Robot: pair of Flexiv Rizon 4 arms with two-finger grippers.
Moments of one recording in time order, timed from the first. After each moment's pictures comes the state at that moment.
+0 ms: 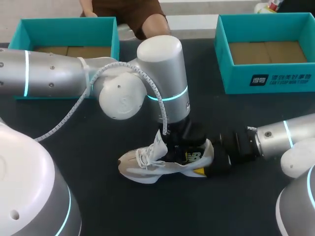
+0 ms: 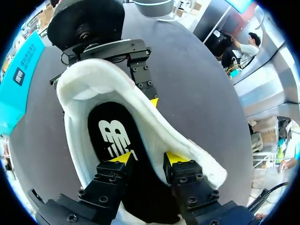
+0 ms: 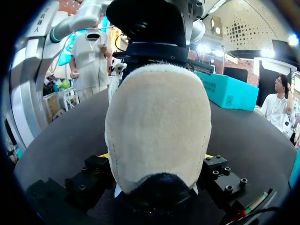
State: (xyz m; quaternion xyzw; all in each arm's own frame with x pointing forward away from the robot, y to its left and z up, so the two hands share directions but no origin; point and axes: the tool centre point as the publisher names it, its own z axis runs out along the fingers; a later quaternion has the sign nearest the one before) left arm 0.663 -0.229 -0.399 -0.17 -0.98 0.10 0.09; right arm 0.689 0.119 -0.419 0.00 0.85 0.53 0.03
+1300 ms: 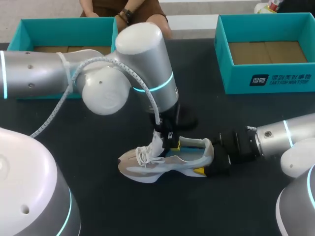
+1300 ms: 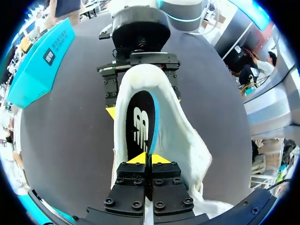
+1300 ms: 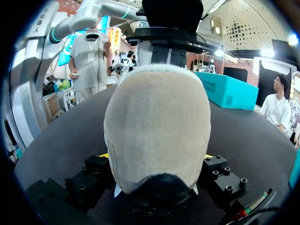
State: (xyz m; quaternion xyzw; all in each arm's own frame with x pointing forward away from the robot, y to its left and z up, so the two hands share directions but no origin) left arm 0.692 -0.216 -0.359 -0.08 -0.99 0.13 0.05; right arm 0.690 0.119 -0.419 0.00 0.85 0.53 0.03
